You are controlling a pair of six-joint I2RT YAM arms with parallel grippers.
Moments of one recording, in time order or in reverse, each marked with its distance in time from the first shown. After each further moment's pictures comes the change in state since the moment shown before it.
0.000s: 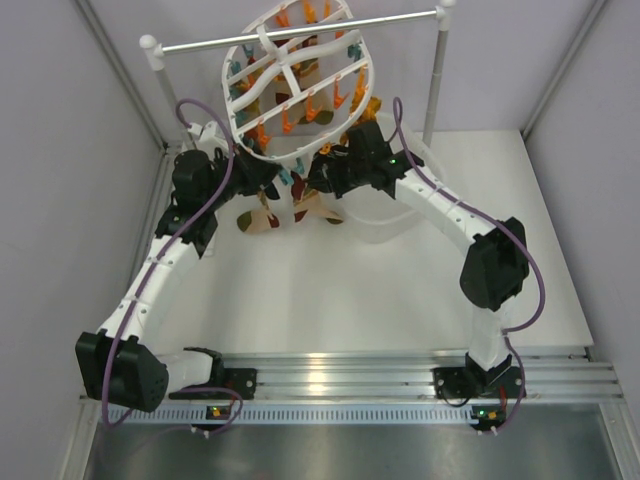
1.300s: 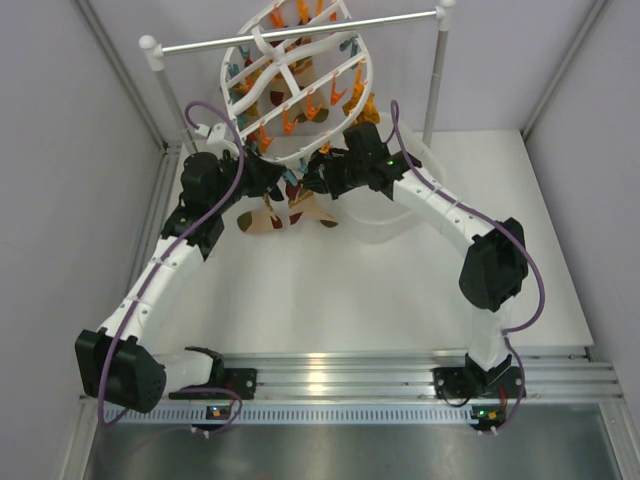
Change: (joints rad) left arm -0.060 0.000 -0.011 0.002 -0.091 0.048; right arm 0.016 0.000 0.001 0.018 -0.030 0.045
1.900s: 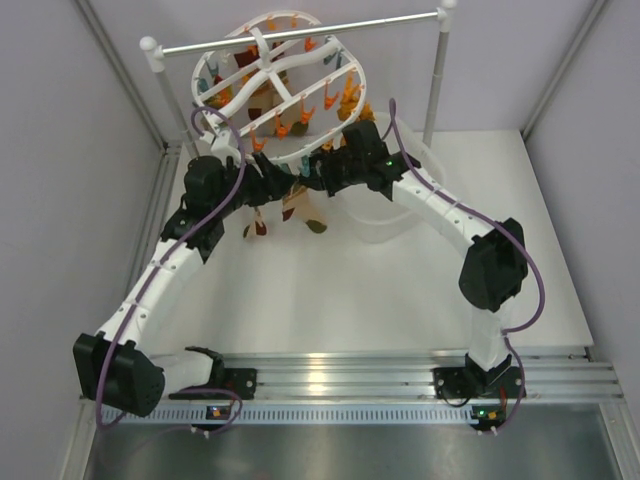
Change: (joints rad) left arm -0.013 -0.011 -0.003 -0.104 -0.008 -0.002; right arm 0.005 0.000 0.000 0.066 -0.032 0.015
